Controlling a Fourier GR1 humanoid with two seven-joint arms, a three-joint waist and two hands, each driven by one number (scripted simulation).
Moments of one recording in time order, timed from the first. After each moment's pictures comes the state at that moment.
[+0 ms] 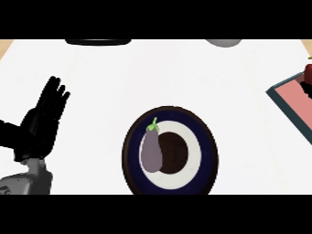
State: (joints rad) left arm -0.12 0.09 0.08 -1.67 0.10 0.09 0.23; right arm -0.51 -0.44 -0.33 -1.41 1.04 0.17 0.02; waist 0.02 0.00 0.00
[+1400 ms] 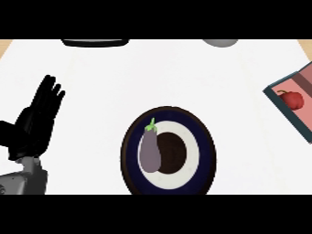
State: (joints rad) left arm -0.13 0.11 0.10 -1.66 0.10 0.08 0.24; right arm -0.76 -0.52 -0.73 -0.82 0.56 0.14 -0.31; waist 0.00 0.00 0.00
